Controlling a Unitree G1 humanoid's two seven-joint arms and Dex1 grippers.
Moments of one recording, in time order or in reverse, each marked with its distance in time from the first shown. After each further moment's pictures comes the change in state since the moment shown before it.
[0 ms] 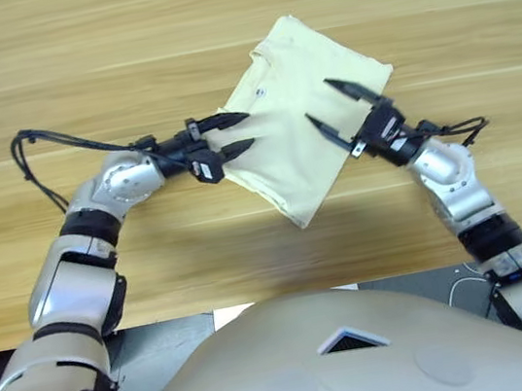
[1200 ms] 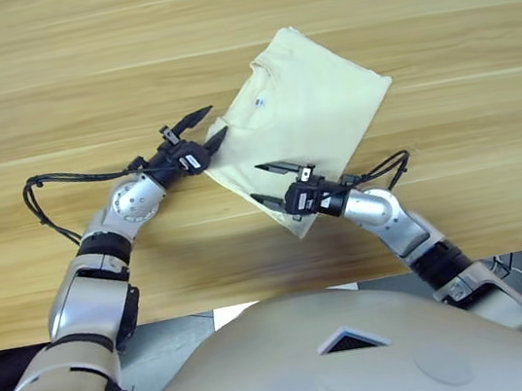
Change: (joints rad) left arm 0.027 -0.086 0.102 0.156 0.113 0.152 0.256; right arm 0.013 0.156 0.123 0.098 -0.376 0.040 0.034
